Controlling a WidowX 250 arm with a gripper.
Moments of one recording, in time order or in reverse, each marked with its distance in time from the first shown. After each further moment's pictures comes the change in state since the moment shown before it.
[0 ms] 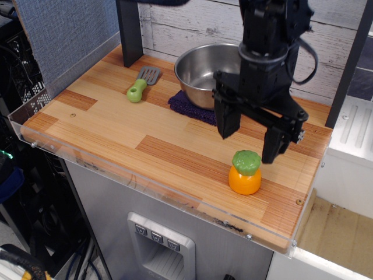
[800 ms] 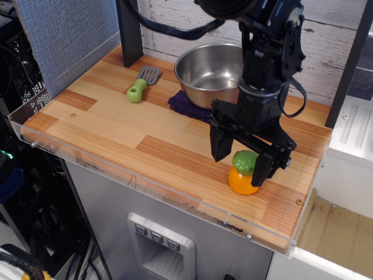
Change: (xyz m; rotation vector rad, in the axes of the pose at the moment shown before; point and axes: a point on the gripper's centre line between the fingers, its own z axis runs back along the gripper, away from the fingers) arm -0.003 0.005 -0.042 0.022 0.111 0.007
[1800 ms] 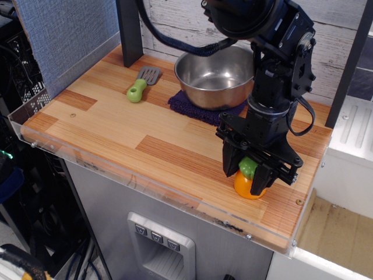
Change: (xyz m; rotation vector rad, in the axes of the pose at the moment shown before) arm 0.001 -0.011 -0.012 0.010 -0.001 -0.021
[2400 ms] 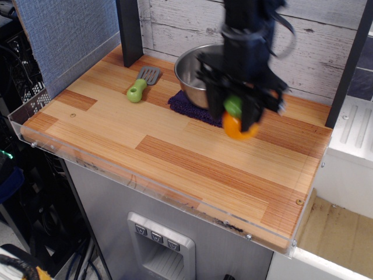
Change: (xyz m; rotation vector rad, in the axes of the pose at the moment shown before) arm 0.006 0.049 0.068 -0.023 -0.131 0.124
